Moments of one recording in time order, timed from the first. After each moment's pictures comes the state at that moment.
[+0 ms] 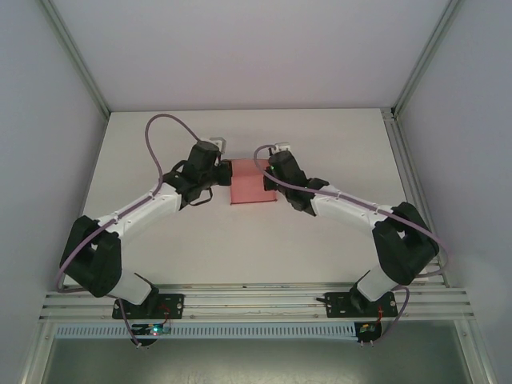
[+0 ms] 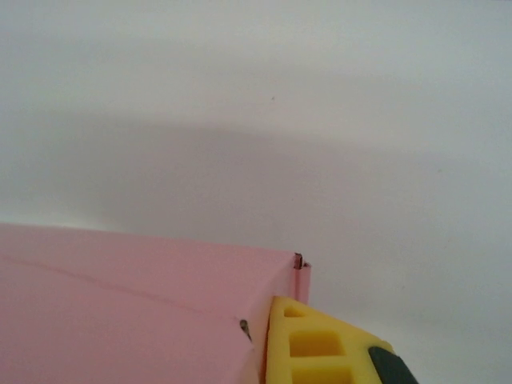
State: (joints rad) left arm -0.50 1.48 1.03 -0.20 0.02 -0.48; right arm 0.69 1.58 0.99 -0.04 0.31 0.42
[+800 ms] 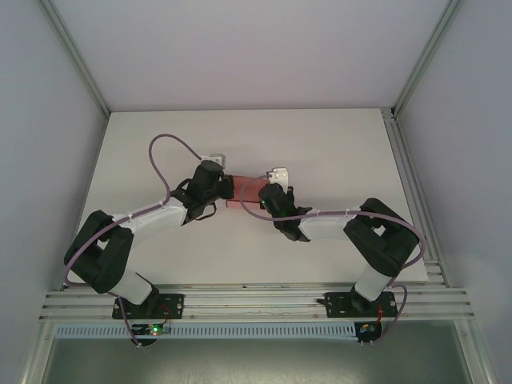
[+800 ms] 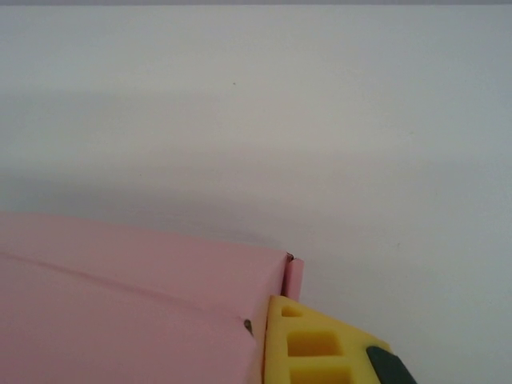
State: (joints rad) left arm -0.54 1.51 0.81 0.07 0.00 -0.55; right arm 0.82 1.70 0.73 0.40 0.60 0.43
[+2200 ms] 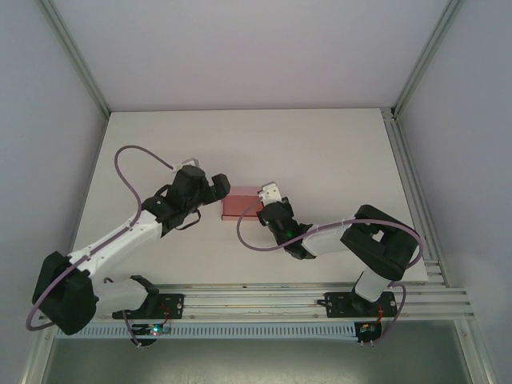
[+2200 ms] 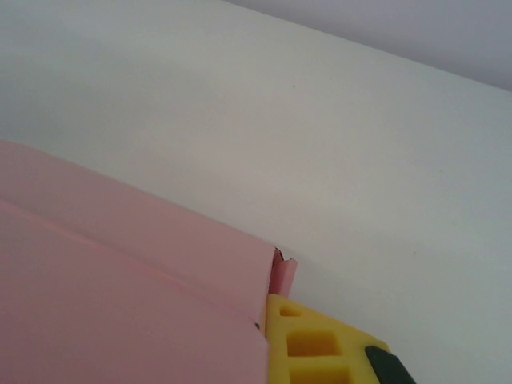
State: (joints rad) left arm -0.51 1.22 0.81 -0.30 -0.09 -0.82; right arm 0.93 1.68 0.57 0.62 0.62 0.14
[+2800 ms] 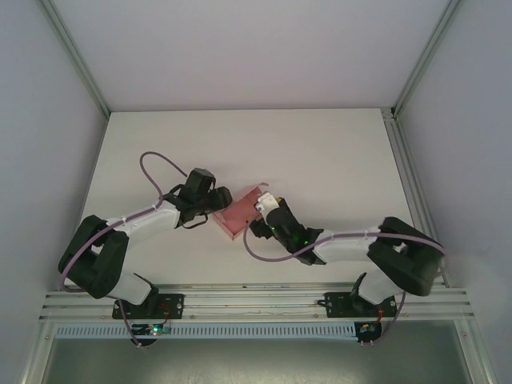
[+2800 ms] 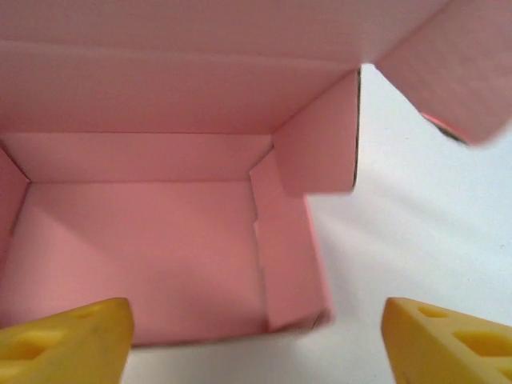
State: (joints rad) left arm -0.47 1.47 0.73 -0.14 0.11 -0.82; right arm 0.96 1.46 0.50 0.42 0.37 0.09
